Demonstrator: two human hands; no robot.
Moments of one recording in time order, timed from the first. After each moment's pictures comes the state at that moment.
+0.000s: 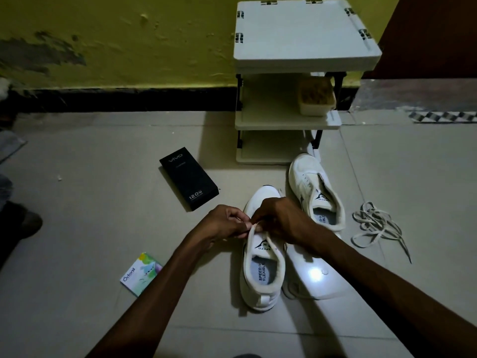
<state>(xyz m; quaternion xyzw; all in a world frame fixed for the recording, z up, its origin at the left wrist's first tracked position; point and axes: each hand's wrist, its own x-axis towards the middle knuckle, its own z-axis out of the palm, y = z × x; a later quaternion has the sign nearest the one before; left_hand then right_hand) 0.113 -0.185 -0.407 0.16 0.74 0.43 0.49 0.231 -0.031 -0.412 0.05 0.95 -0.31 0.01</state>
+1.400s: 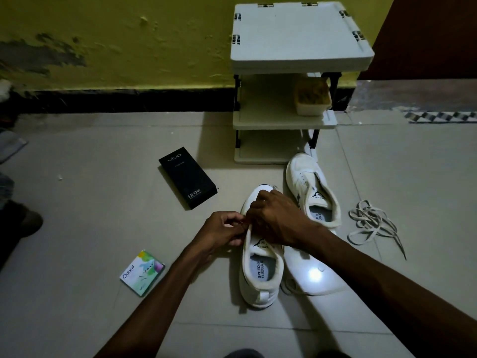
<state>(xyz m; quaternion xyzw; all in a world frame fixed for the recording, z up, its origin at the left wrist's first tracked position) 0.133 -0.201 -0.421 0.16 0.73 0.49 0.45 0.233 -0.046 -0.395 -0.07 0.99 -0.06 -0.05</state>
